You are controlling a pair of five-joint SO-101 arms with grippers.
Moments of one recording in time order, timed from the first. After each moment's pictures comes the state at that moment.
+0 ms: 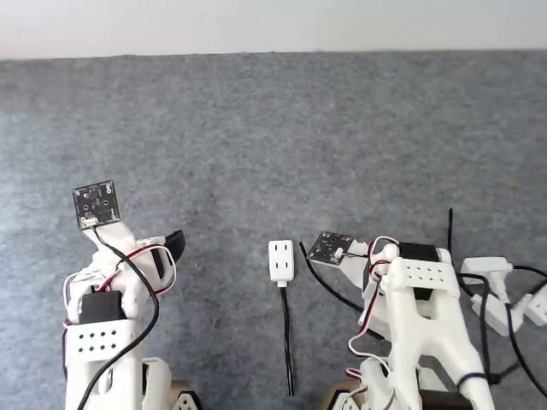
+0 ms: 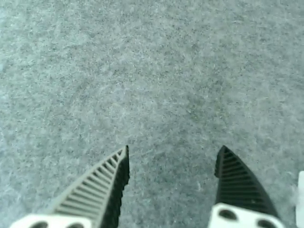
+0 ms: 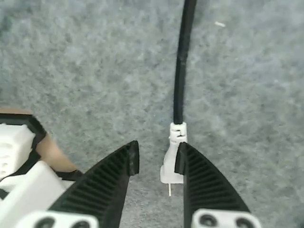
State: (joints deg) left arm -11.8 -59.4 73.8 50.9 13.6; right arm 3.4 -27.5 60.0 72.3 64.0
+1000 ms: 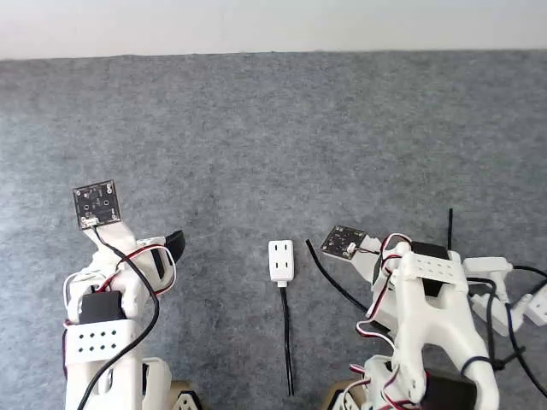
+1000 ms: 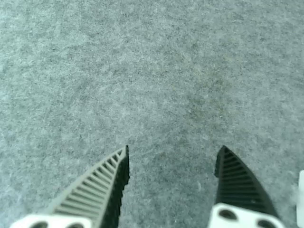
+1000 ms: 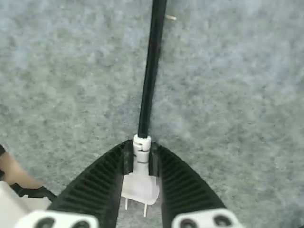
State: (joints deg) left arm -11.8 -59.4 73.8 50.9 13.2; right arm 9.1 -21.3 59.8 63.1 67.1
